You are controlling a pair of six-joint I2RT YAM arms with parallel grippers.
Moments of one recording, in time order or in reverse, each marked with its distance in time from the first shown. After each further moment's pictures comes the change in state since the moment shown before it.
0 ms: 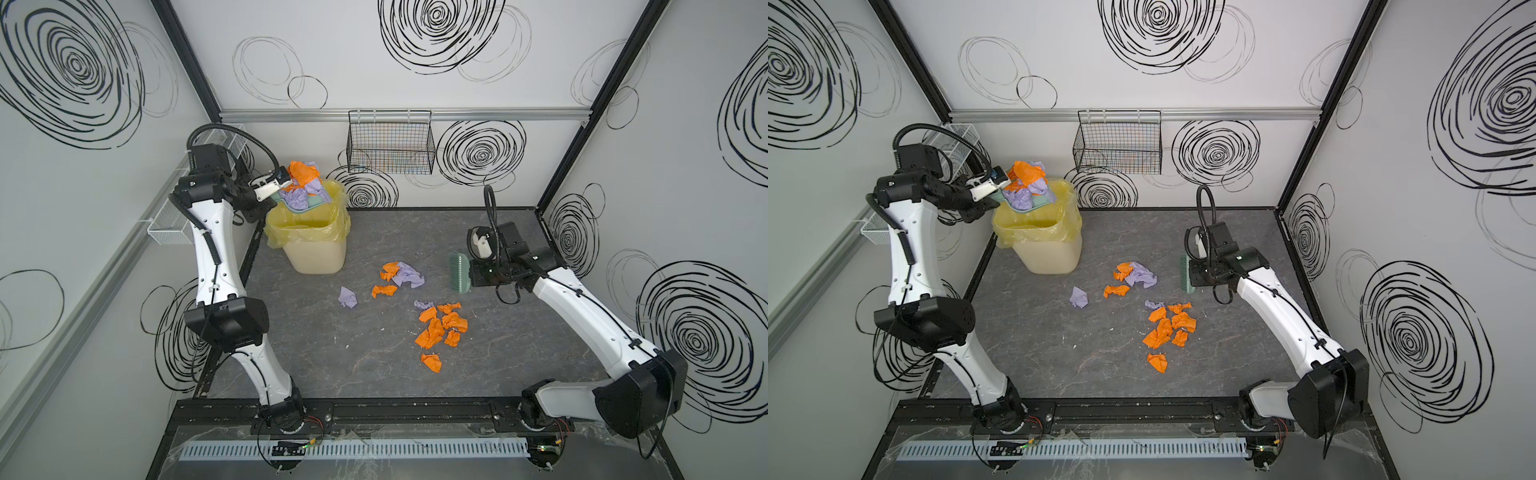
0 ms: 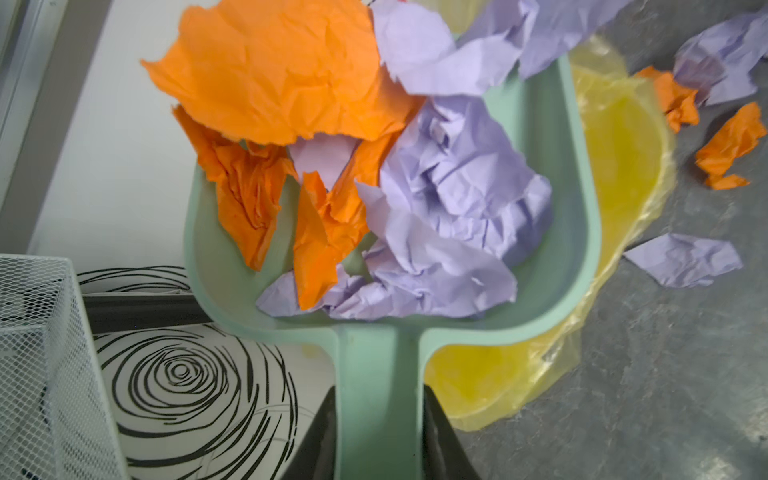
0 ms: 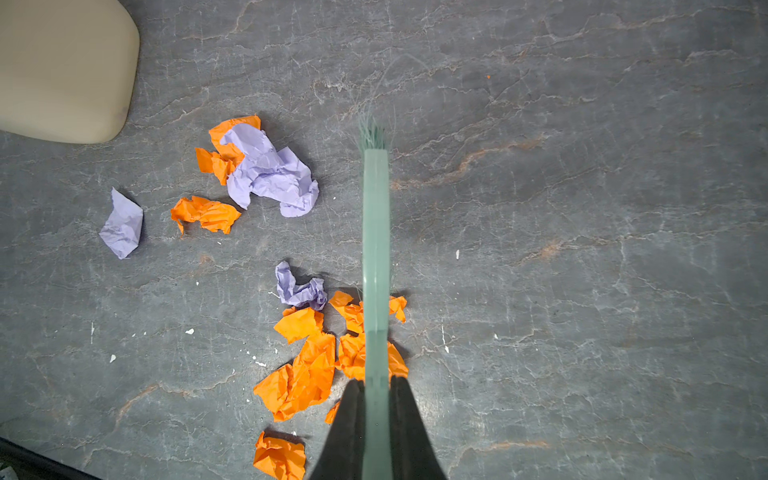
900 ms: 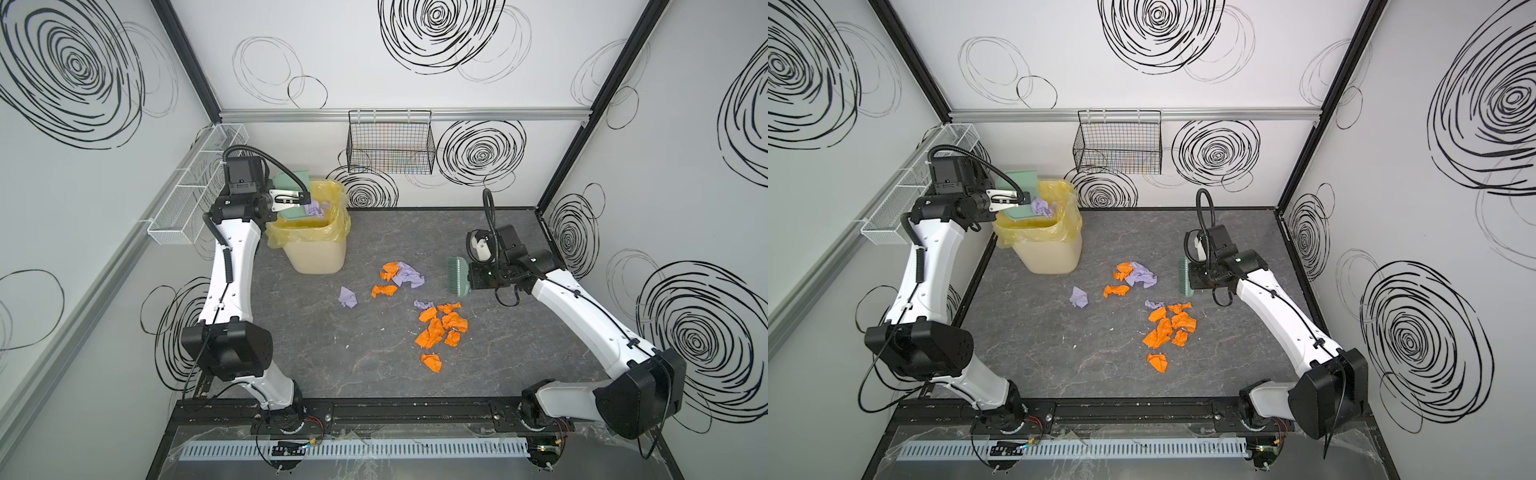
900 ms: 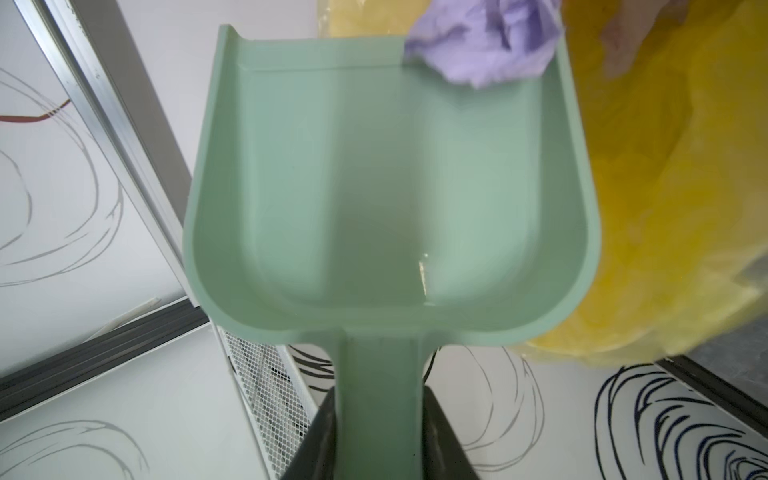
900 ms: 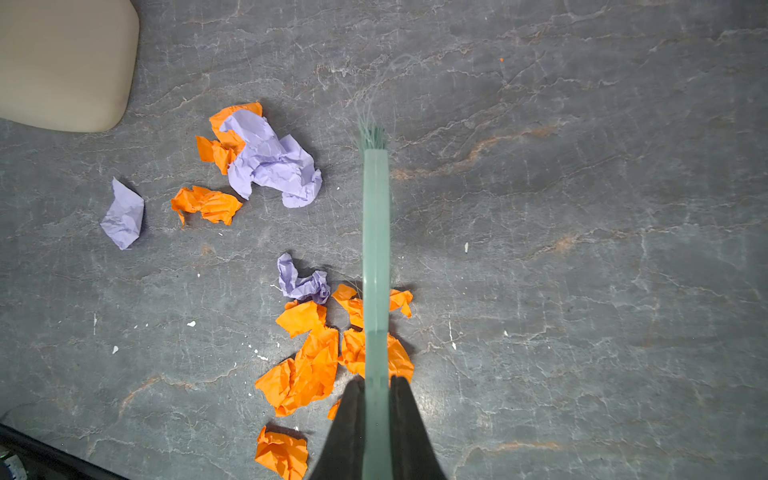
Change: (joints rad) left arm -0.172 -0.250 -0.460 0.479 -0.540 0.368; right arm -0.001 -0.004 -0.035 0.024 -0.031 0.000
